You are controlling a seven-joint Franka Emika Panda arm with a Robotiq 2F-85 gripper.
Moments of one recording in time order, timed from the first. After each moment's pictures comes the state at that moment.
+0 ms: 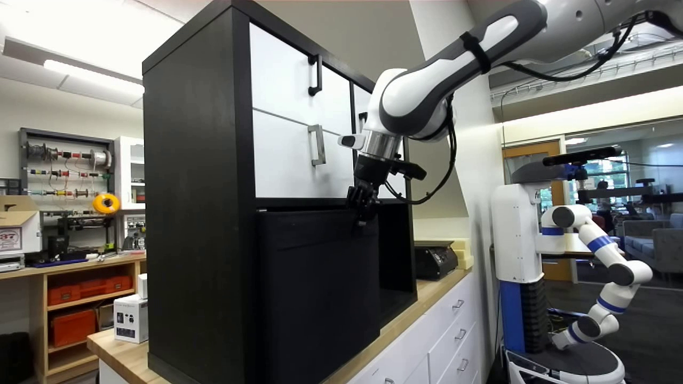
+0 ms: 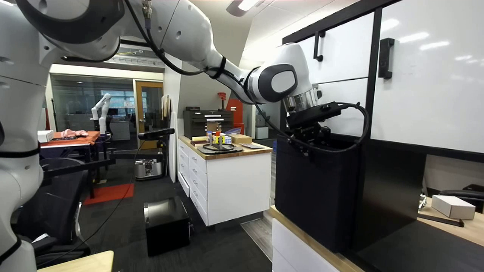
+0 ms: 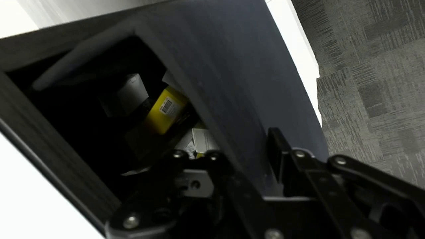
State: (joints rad) arm -0.06 0.25 0.01 -1.73 0.00 2.40 -1.05
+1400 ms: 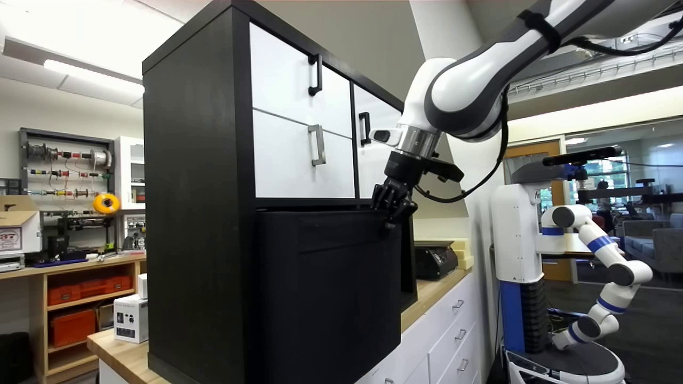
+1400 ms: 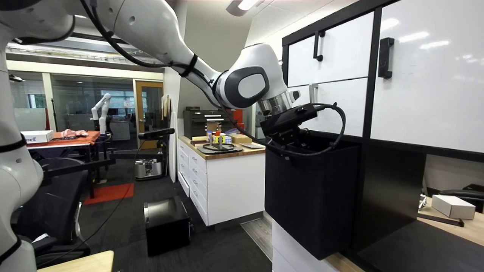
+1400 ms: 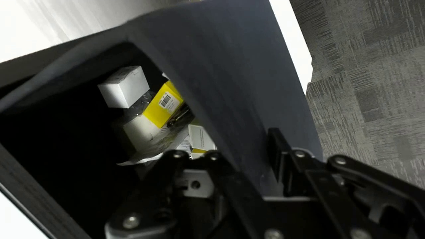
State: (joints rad) arm -0.05 0.01 0.01 -2.09 0.01 2.58 -1.09
